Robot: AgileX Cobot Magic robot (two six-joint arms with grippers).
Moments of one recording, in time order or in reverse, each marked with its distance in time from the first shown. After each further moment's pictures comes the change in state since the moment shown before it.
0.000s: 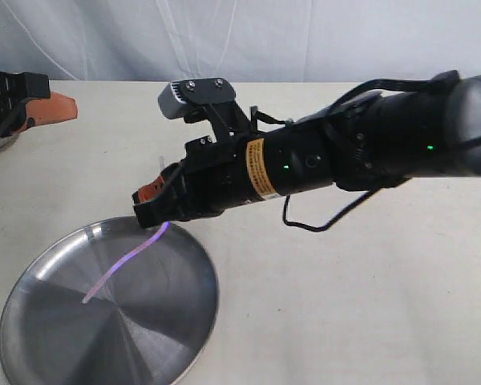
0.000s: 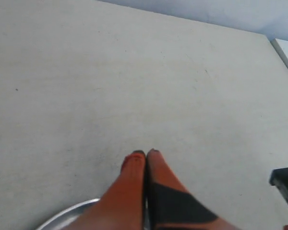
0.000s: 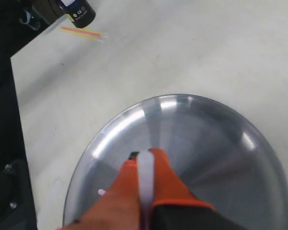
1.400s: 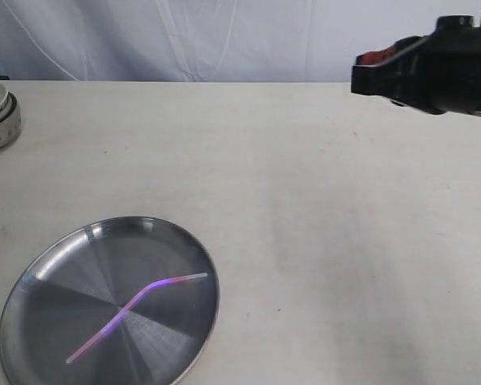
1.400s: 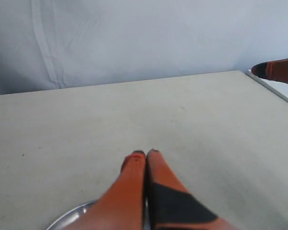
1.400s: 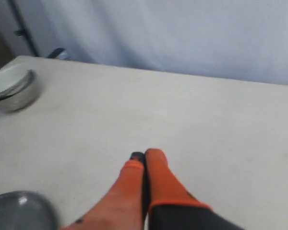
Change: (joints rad) left arm 0.001 -0.835 0.135 0.383 0.095 -0.362; right arm -0.420 -0.583 0.246 -0.300 0.343 0.288
